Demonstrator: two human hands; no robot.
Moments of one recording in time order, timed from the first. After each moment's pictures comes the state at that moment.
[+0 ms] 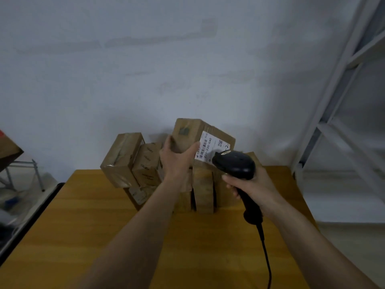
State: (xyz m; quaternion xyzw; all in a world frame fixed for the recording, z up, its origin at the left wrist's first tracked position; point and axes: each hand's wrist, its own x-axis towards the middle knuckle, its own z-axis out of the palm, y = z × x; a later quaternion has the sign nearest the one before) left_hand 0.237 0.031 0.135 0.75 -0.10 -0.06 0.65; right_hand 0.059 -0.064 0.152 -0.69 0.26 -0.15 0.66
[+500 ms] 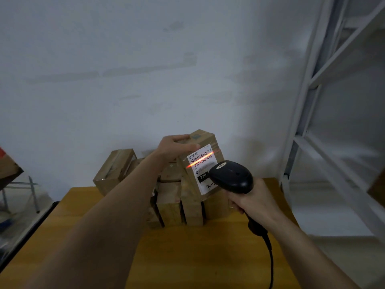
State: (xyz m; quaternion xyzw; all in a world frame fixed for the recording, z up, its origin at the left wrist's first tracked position) left_hand 0.248 0.009 0.208 0.80 -0.27 -0.22 0.49; right_hand 0.000 -0.076 0.169 -0.78 0.21 -0.19 0.56
